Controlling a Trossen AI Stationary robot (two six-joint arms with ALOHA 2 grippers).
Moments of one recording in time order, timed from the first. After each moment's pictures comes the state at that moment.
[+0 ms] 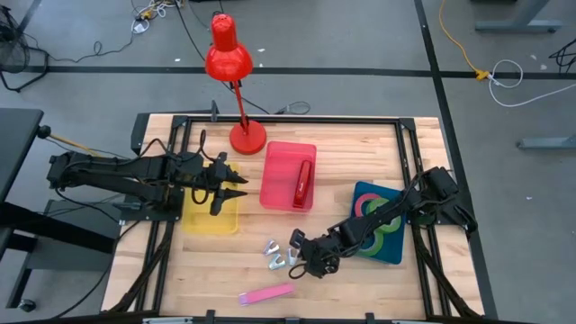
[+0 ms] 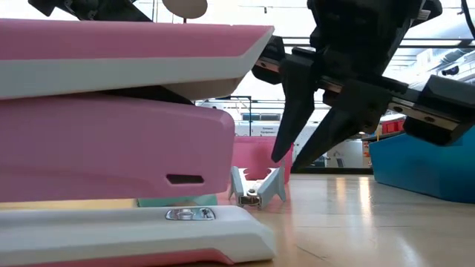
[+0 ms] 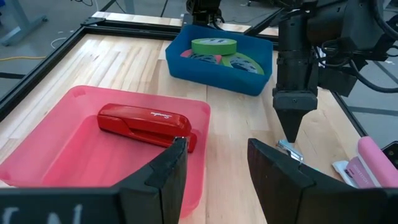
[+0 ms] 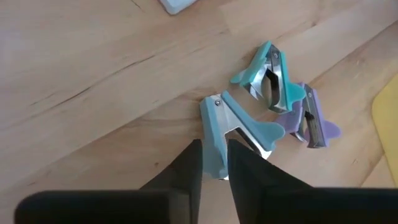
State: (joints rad) left arm 0.00 0.82 0.62 -0.19 -0.01 -0.09; right arm 0.43 1.92 1.15 -0.18 0.09 -0.77
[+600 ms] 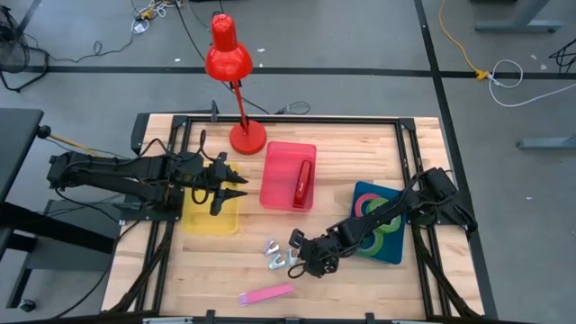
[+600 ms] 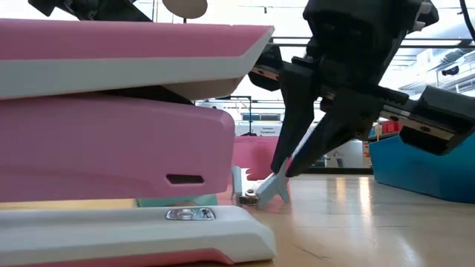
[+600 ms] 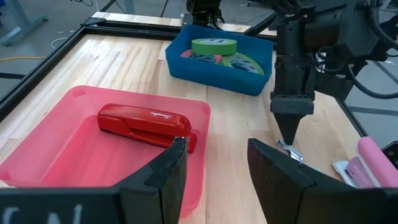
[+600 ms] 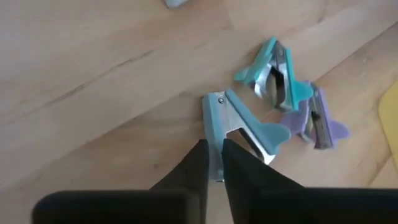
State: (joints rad) left arm 0.00 0.82 0.62 -0.19 -0.01 -0.09; right arm 0.43 1.95 1.15 -0.17 0.08 -0.77
